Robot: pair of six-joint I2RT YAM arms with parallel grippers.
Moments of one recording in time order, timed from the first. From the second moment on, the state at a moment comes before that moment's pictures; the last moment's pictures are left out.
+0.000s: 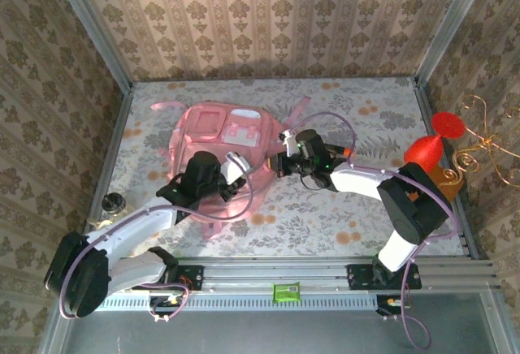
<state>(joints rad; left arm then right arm) -0.66 1.09 0.56 -0.04 0.21 0.33 0.56 1.67 0.86 0.22 -0.31 0.41</state>
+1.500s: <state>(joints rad) -0.40 0.88 0.51 -0.14 -0.01 -0.32 0.50 1.56 0.95 0.04 -0.26 0.44</state>
